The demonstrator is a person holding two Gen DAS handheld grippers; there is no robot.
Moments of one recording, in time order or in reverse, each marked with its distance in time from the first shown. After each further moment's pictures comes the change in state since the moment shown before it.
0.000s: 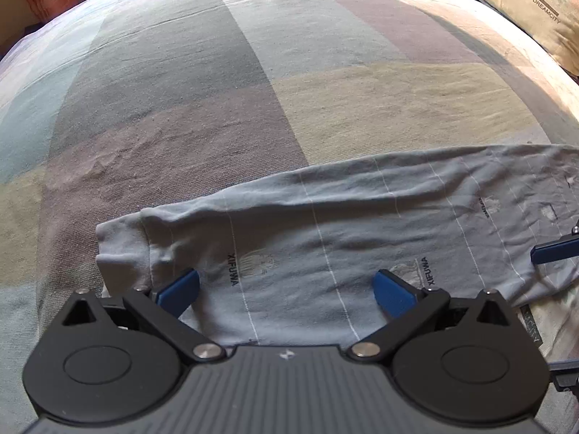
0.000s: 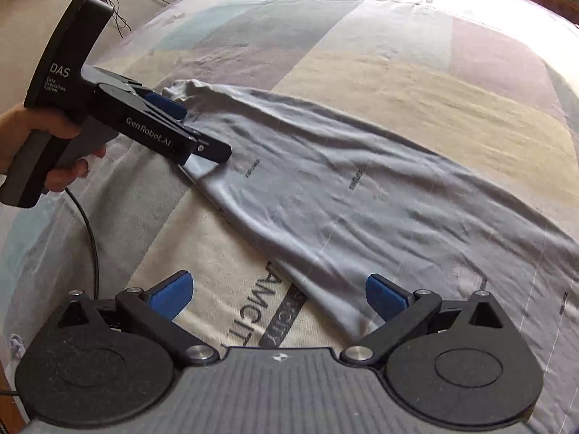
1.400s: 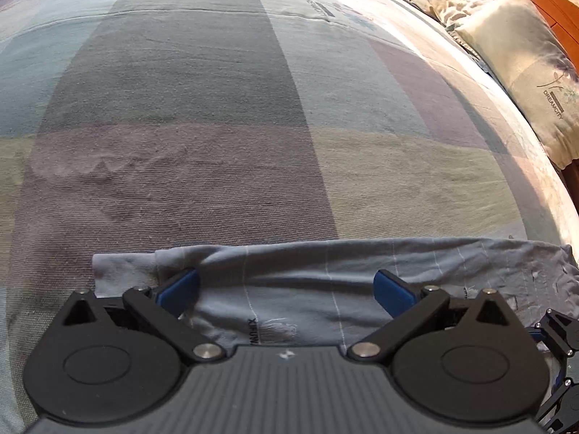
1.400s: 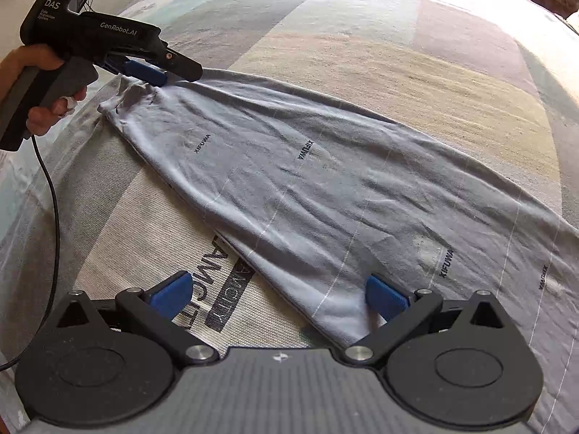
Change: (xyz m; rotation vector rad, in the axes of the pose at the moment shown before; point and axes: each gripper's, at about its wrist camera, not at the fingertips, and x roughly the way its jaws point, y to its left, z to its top) left arm 0.007 0.047 0.037 -0.205 -0.035 -0.175; right arm 0.000 -0.018 -0.027 0.026 0.044 -0.106
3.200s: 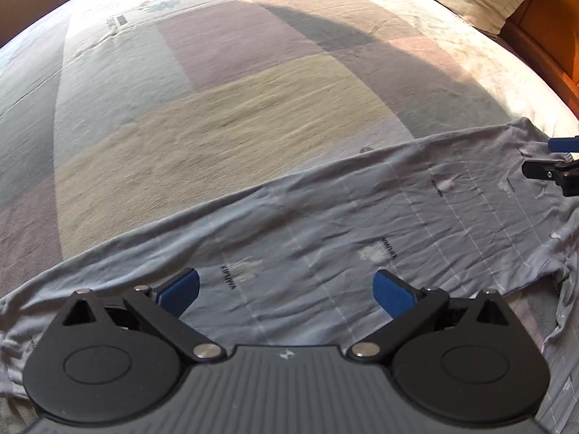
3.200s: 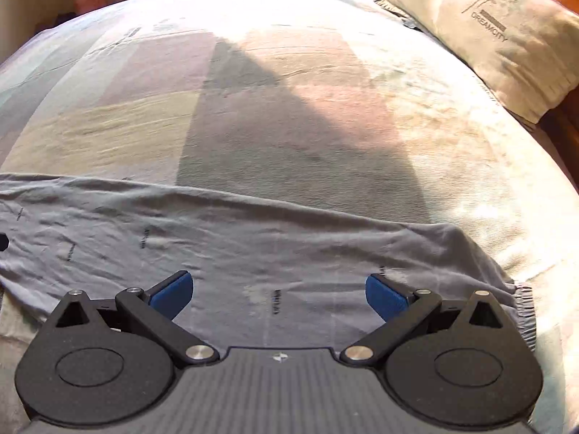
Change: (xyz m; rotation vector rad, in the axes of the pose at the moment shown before) left arm 0.031 -0.242 -0.044 0.412 0.099 0.003; right arm -0.131 -0.206 -0.078 0.381 -0.126 -0.483
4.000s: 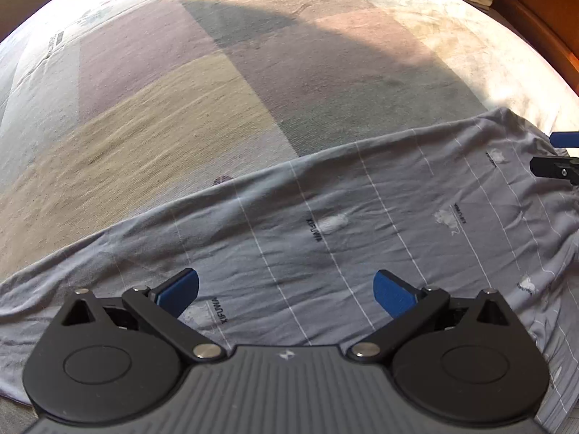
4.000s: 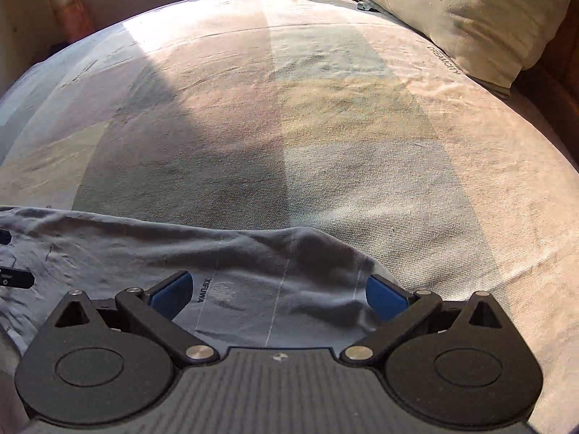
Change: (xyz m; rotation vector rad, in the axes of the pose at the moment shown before) left arm 0.033 -0.128 0.035 0.037 0.095 0.080; right arm 0.009 -0.129 -0.011 0.032 0.017 0.160
